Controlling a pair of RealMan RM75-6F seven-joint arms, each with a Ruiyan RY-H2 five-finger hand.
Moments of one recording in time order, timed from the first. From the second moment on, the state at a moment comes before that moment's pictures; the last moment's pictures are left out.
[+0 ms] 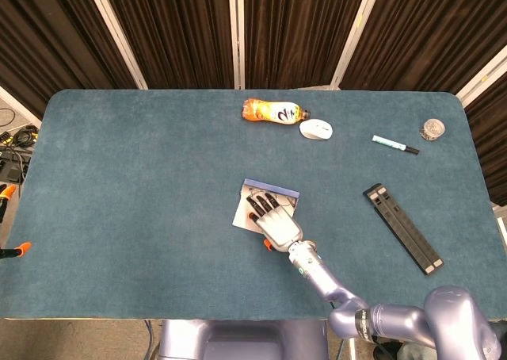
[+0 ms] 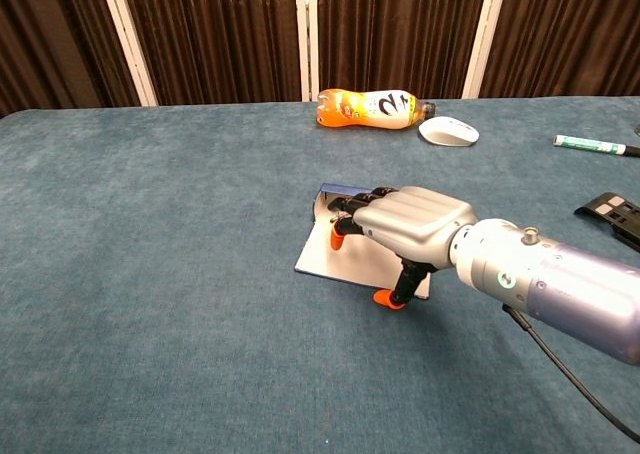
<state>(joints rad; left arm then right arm) -0.17 -1.06 -0.10 -1.55 1.22 1.26 0.06 0.82 -1.81 0.10 -1.31 -1.16 0.94 -0.54</state>
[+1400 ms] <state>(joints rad) -0.17 -1.07 -0.10 -1.54 1.21 1.25 0.07 0.80 -1.82 0.12 -1.24 -1.19 0.94 -0.53</state>
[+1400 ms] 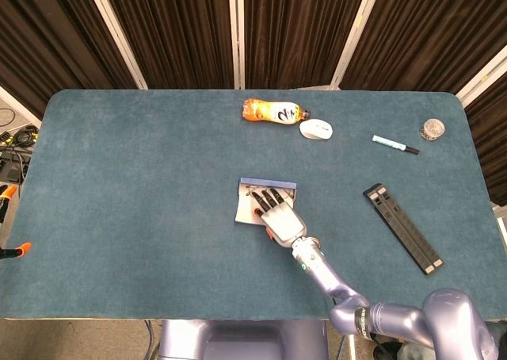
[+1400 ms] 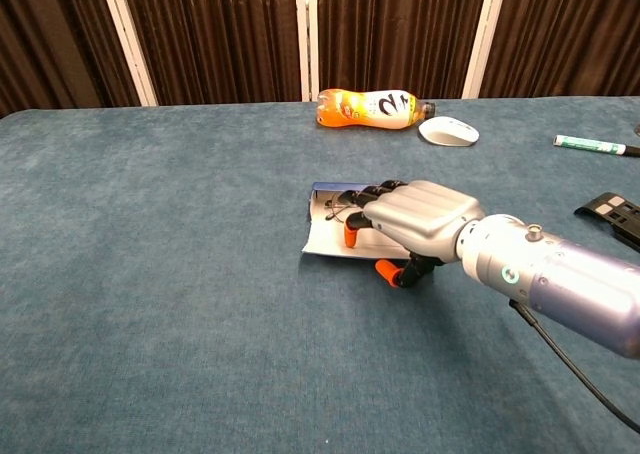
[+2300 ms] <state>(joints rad) -0.17 -1.06 -0.09 -1.56 1.22 1.25 0.07 0.76 -1.63 0.07 -1.40 -1.35 0.99 -0.43</state>
